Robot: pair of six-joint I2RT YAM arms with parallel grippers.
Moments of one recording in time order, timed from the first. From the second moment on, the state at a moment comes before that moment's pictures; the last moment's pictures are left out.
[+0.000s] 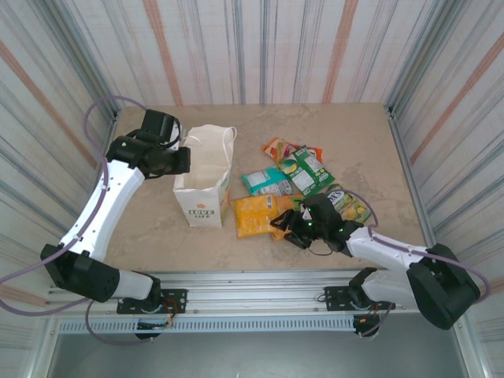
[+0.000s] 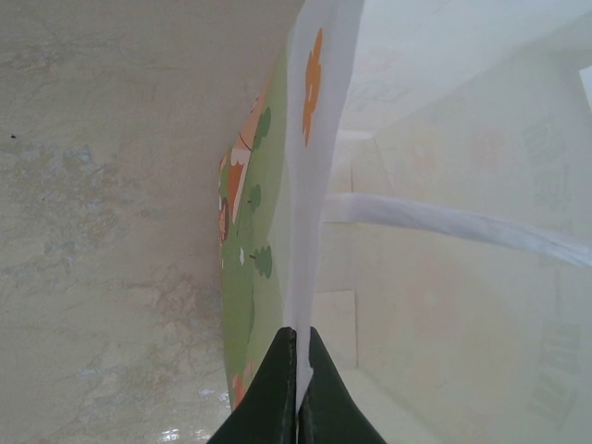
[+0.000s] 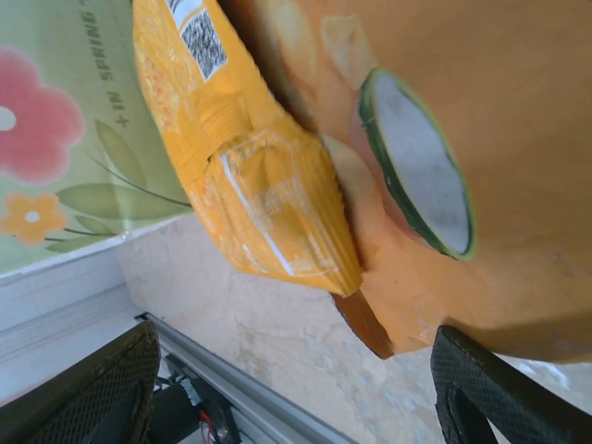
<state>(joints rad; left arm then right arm) -0.32 1.38 1.49 -1.10 0.01 -0.26 0.65 1.13 0.38 -0.03 -0.39 1.24</state>
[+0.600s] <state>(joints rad) -0.32 1.38 1.49 -1.10 0.01 -0.26 0.38 1.12 0.38 -0.23 -0.40 1.13</state>
